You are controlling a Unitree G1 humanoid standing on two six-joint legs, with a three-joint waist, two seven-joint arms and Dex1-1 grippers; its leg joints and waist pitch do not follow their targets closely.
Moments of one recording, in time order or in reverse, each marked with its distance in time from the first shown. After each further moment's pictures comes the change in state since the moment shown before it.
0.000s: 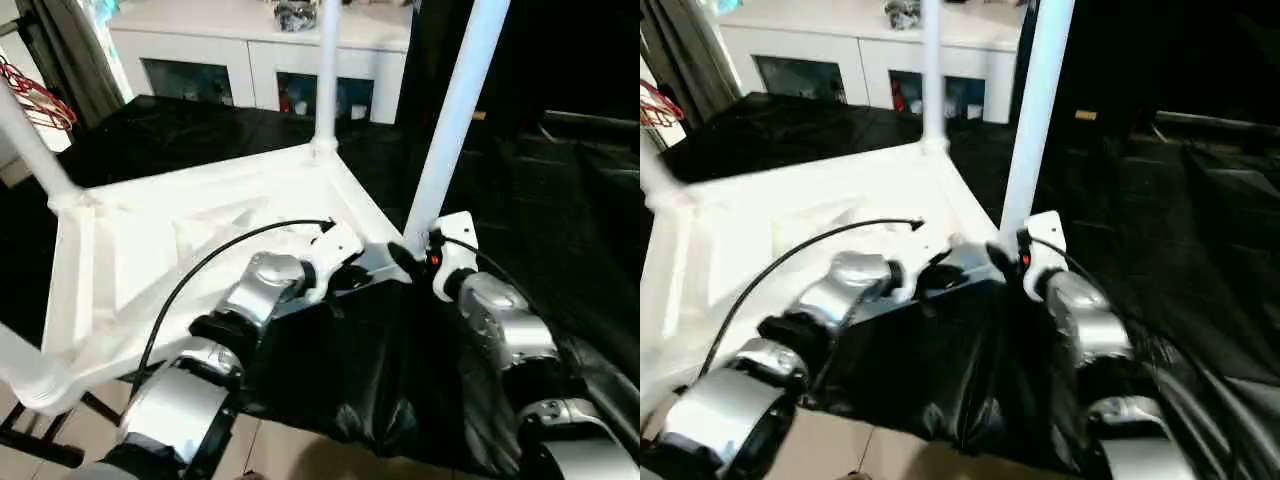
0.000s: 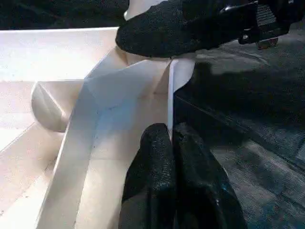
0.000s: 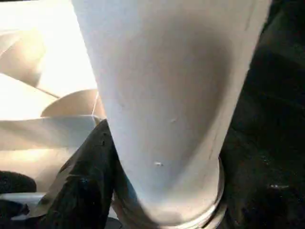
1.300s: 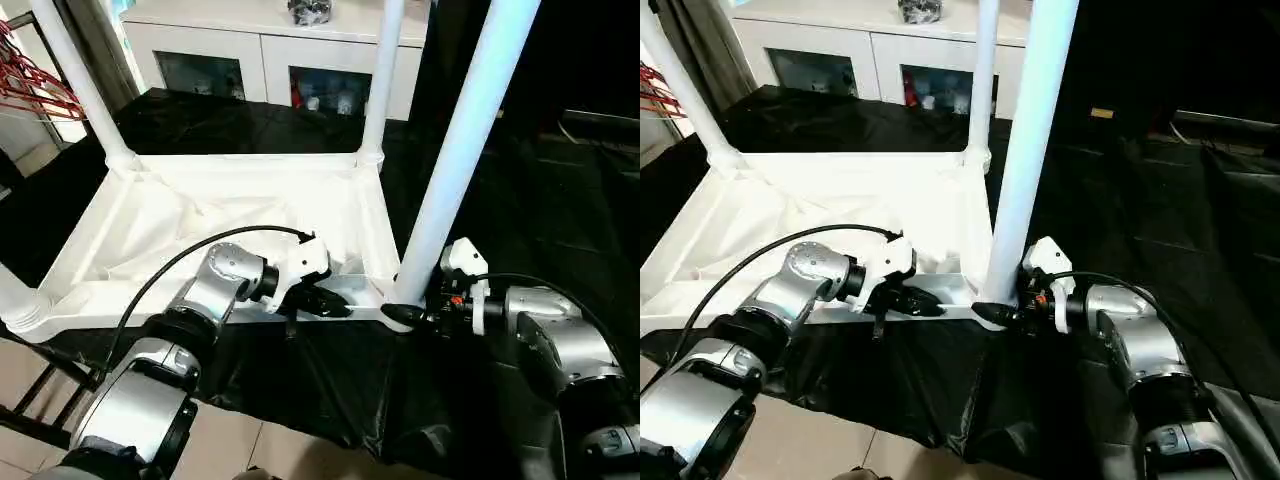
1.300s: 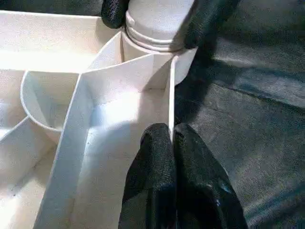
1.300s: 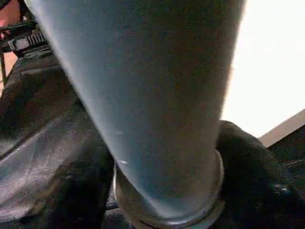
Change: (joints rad) left arm 0.049 0.185 -0.042 -0.091 -0.034 -0.093 -0.529; right arm 0.129 -0.257 0.155 -0.222 0.074 0.059 0.746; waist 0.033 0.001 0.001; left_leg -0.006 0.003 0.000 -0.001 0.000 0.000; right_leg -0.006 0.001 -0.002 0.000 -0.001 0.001
